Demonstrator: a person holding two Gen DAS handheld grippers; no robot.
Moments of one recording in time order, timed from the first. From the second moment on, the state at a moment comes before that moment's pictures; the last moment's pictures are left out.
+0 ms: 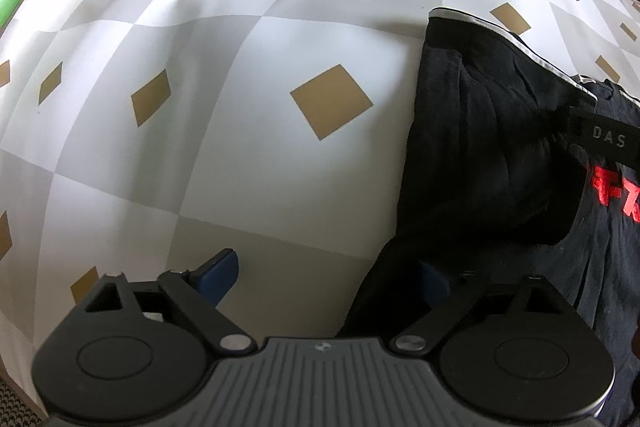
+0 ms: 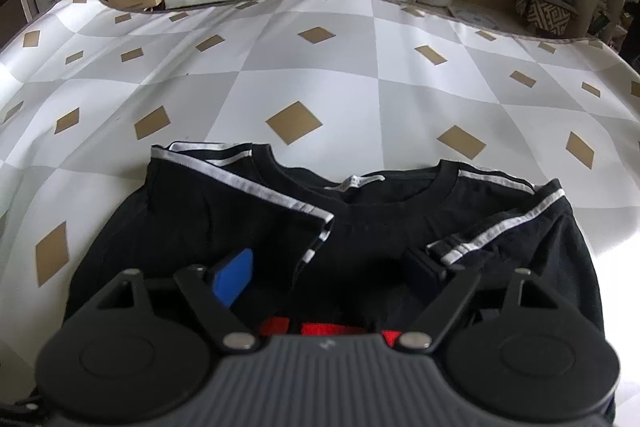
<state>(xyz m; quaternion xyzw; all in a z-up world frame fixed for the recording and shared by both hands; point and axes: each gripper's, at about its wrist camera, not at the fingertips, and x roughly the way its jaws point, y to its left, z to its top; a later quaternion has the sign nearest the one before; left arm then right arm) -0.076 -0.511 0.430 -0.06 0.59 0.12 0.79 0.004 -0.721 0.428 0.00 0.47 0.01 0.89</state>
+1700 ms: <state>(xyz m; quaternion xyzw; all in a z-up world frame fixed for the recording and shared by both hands) -0.223 -0.570 0.431 0.00 0.54 -0.02 0.84 -0.204 -0.824 0.435 0.07 0.53 -0.09 0.84</state>
